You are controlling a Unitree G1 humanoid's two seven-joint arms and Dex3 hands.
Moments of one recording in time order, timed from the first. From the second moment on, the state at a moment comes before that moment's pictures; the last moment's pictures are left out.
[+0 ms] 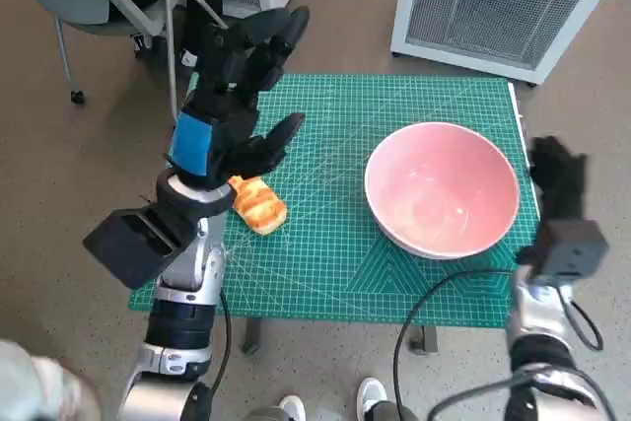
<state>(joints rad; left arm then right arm) -0.64 0.09 0.08 0.30 -0.21 -0.54 -0.37 -0.69 -0.25 -0.29 1.26 0.01 -0.74 -0.10</state>
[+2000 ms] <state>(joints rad) -0.59 0.59 0.08 0.55 0.03 -0.65 -0.54 -0.97 -0.20 -0.22 1.17 -0.01 -0.80 0.00</state>
